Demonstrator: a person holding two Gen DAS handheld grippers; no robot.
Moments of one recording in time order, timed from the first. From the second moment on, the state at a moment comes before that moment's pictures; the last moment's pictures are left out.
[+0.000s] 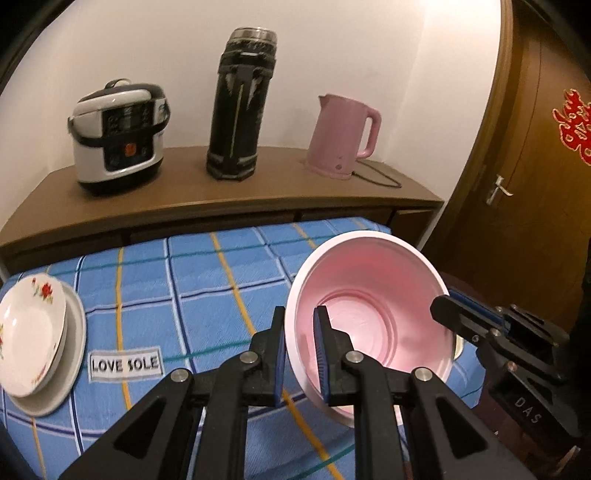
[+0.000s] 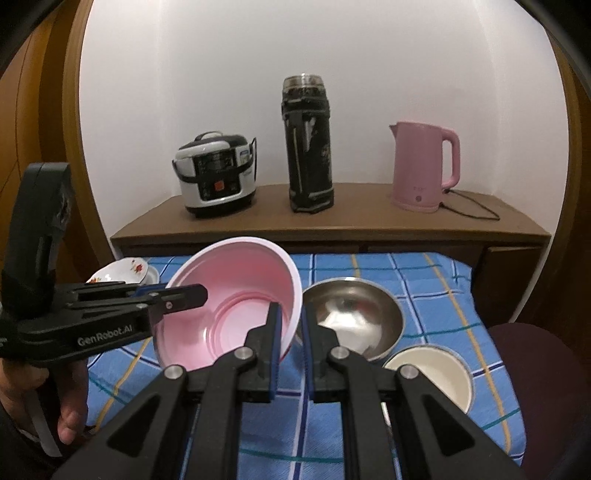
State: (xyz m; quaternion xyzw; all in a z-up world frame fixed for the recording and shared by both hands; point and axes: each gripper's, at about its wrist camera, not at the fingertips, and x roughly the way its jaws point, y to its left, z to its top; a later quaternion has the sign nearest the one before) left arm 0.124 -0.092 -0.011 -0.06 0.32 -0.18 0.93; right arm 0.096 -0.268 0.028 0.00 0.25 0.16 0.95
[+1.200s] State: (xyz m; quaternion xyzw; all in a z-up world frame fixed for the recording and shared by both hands) left arm 0.209 -0.137 -0.003 -0.07 0.35 -0.31 0.88; right arm 0.151 -0.306 0.045 -0.02 0.29 0.05 0.95
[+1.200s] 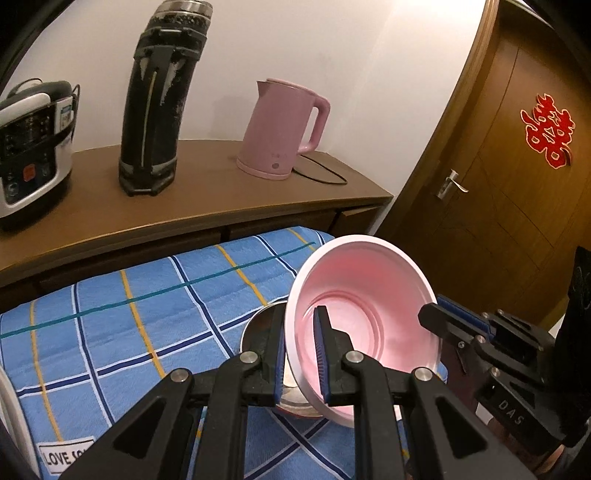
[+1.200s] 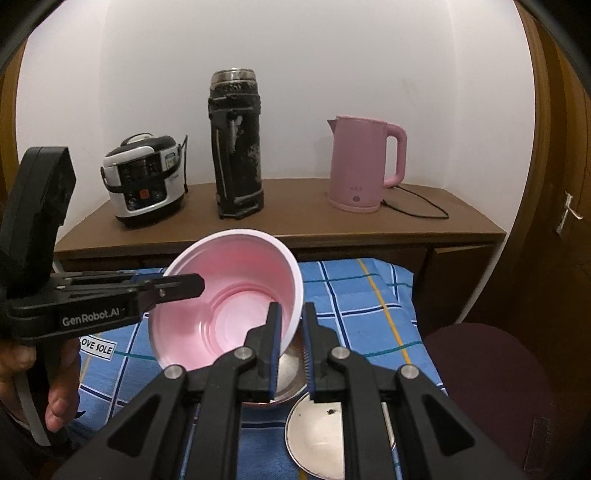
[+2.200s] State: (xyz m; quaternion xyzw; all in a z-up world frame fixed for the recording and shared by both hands) left arm 0.226 -0.145 -0.044 -0.07 0.41 -0.32 0.85; right arm 0.181 -0.315 0.007 -0.01 0.34 0.04 0.94
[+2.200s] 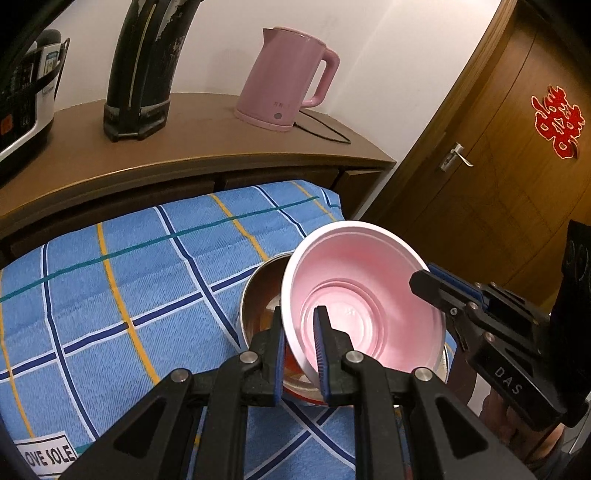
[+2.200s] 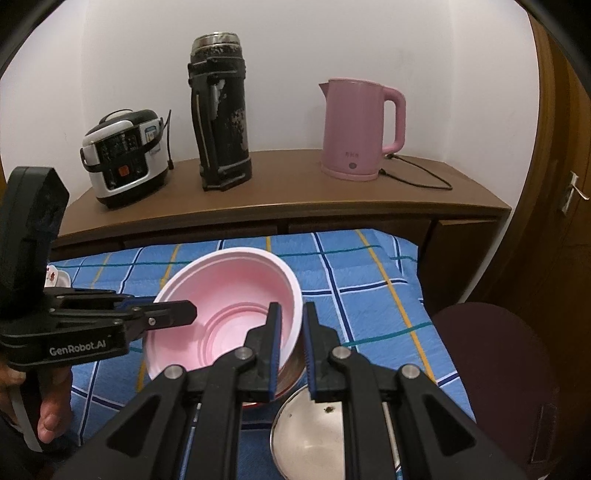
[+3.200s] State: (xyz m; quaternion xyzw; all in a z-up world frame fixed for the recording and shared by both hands) left arm 0.229 -0.148 -0.057 -0.06 0.44 -0.33 0.83; right arm 0.193 -0.313 -0.002 -0.02 0.36 0.04 0.93
